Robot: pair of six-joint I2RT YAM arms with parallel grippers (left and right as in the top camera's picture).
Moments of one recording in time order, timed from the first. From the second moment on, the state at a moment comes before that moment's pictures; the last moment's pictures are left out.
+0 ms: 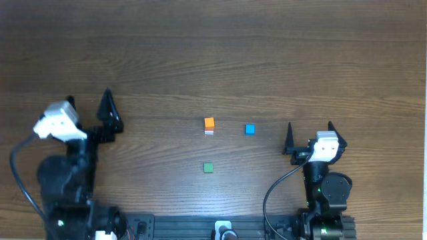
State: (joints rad) left arm 0.02 0.35 0.40 -0.05 0.00 -0.26; right arm 0.00 0.01 0.01 -0.07 0.00 -0.08
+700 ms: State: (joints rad) left arm 0.07 0.01 0.01 -0.02 0.17 -0.13; right arm 0.00 0.01 0.01 -0.07 0.00 -0.08
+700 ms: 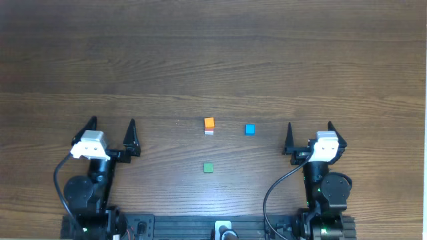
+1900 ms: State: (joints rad) left arm 0.07 0.01 0.01 -0.06 0.17 -0.13; right arm 0.00 0.01 0.01 -0.05 -0.01 -0.08
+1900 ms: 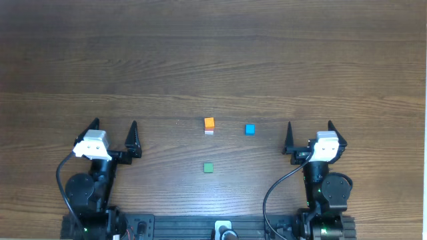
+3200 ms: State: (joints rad) left arm 0.07 0.01 0.01 -0.06 0.17 -0.13; right arm 0.60 1.03 0.90 -0.87 -0.35 0.44
